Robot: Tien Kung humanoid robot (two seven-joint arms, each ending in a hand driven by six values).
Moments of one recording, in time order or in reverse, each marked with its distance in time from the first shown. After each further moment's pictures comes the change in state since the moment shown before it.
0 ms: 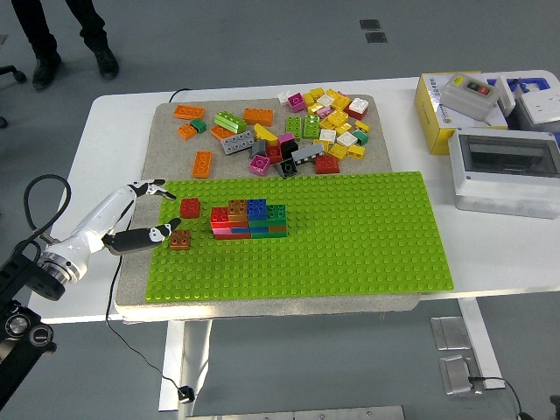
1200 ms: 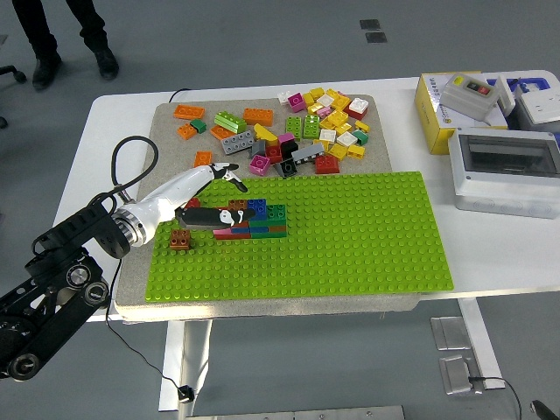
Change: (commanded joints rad) left arm -0.291 -0.054 0.211 -0.028 -0.021 -0.131 0.169; right arm 0.017 -0.033 0.057 0.000 -0.042 -0.019 0.014
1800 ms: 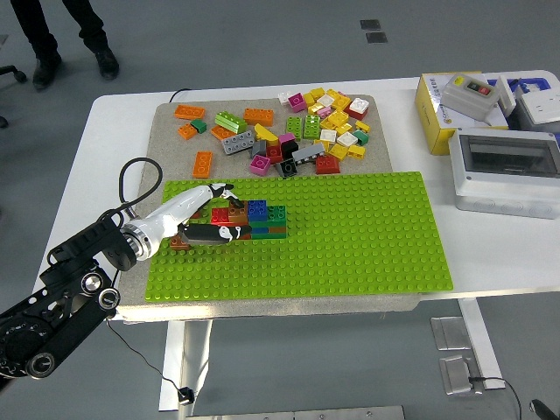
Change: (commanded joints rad) left arm -0.012 -0.043 0.081 0.179 -0.027 0.026 -0.036; right arm 0.003 0.001 0.000 0.000 0.000 0.000 0.001
